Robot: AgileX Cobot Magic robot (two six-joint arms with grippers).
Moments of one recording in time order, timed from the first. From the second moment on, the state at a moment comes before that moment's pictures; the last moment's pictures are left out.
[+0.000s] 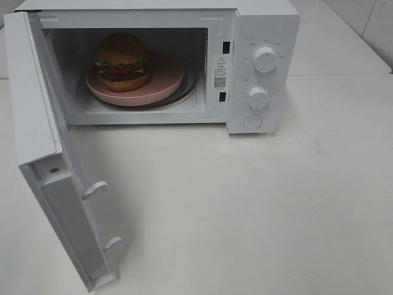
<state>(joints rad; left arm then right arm) 0.06 -0.01 -0.52 -0.15 1.09 0.06 0.06 0.00 -0.50 -0.05 1.00 0.04</state>
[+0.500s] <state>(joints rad) 0.06 0.03 -0.53 -0.16 1.05 0.06 0.06 0.00 -0.50 -0.05 1.00 0.04</state>
